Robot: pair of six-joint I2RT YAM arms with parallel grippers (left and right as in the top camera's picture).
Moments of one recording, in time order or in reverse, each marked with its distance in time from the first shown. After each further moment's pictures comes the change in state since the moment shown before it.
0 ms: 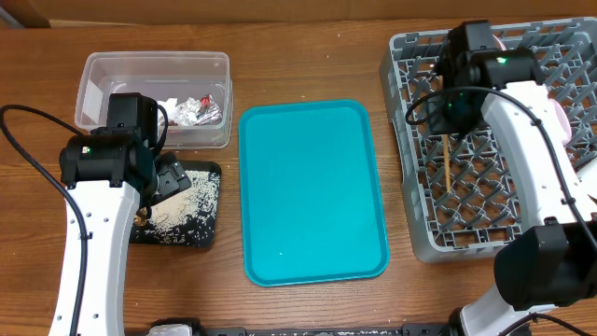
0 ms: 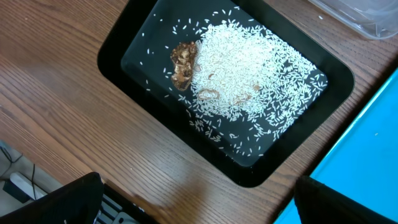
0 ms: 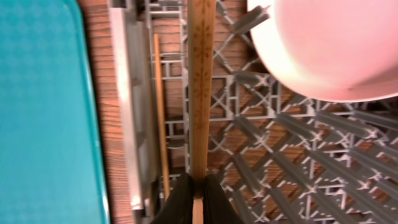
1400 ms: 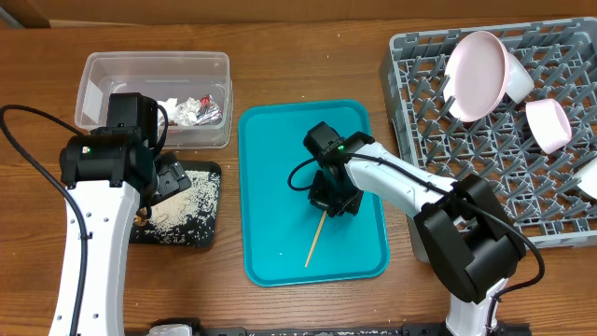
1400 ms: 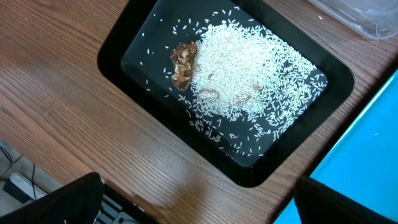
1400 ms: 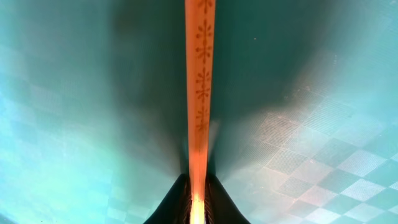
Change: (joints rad) left arm 0.000 0.000 0.000 0.000 0.000 0.000; right arm 0.552 0.184 -0.422 0.398 -0.280 0.966
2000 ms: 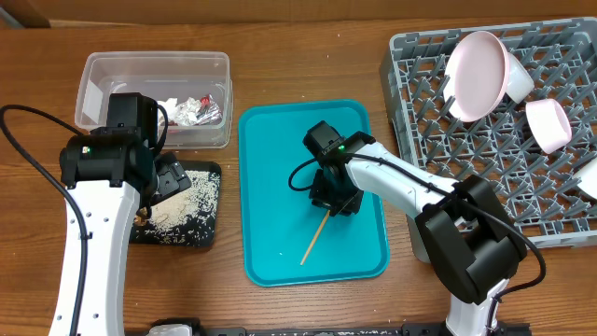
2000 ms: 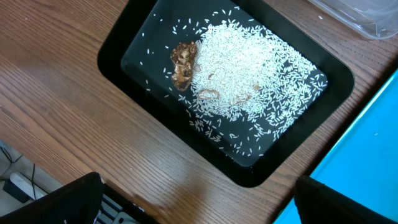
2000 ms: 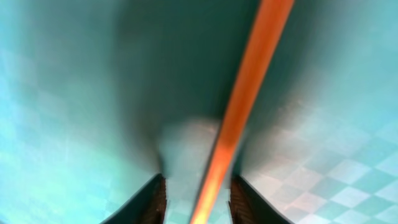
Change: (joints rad) left arm 0.000 0.000 0.000 0.000 0.000 0.000; right arm 0.000 -0.006 0.000 0.011 0.023 -0.032
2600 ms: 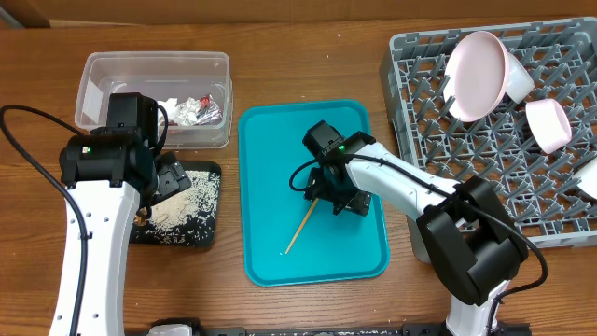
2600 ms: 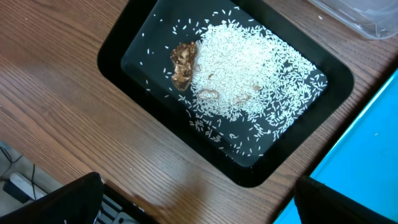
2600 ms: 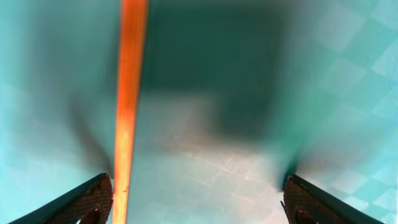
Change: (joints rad) left arm 0.000 0.000 0.000 0.000 0.000 0.000; right arm 0.002 -0.007 0.000 -0.003 0.105 -0.018
